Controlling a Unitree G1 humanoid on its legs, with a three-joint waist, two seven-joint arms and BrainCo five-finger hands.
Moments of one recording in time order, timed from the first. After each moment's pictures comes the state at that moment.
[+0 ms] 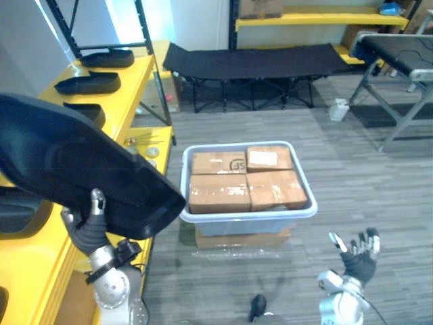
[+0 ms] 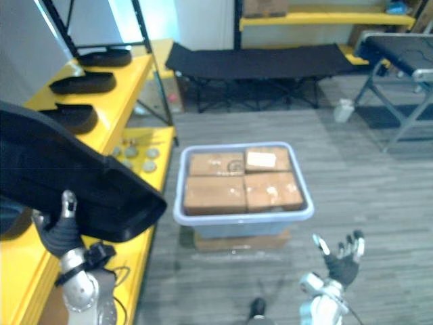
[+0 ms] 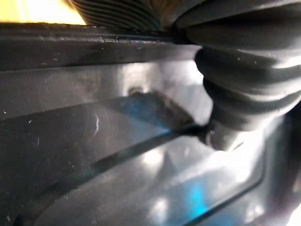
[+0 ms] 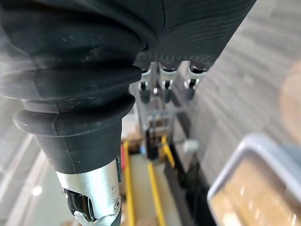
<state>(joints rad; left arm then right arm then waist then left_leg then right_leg) 0.27 0.00 0.18 -0.34 -0.10 -0.41 0.49 0.23 -0.02 -0.11 0.10 0.33 -0.43 -0.32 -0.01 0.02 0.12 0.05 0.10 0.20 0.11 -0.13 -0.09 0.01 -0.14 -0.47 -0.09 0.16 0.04</state>
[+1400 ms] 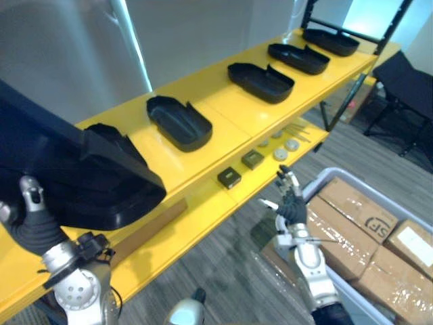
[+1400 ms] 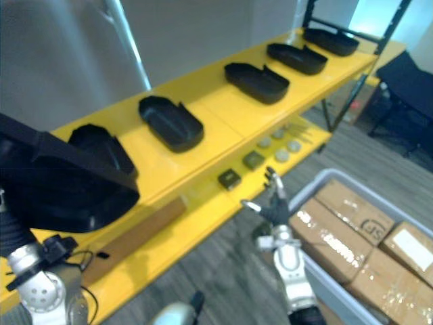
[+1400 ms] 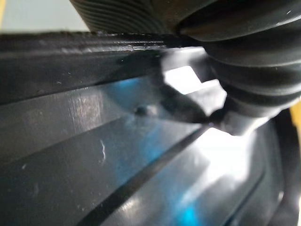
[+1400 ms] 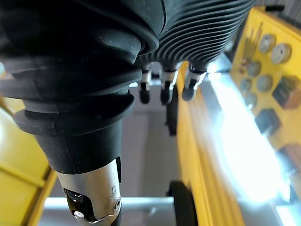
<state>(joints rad) 0.25 0.07 0.29 -0.44 -0.15 -0.46 0.42 -0.02 -0.16 0.17 0.16 0.18 -0.41 -0.06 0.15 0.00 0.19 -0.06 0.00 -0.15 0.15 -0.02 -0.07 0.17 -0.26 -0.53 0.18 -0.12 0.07</state>
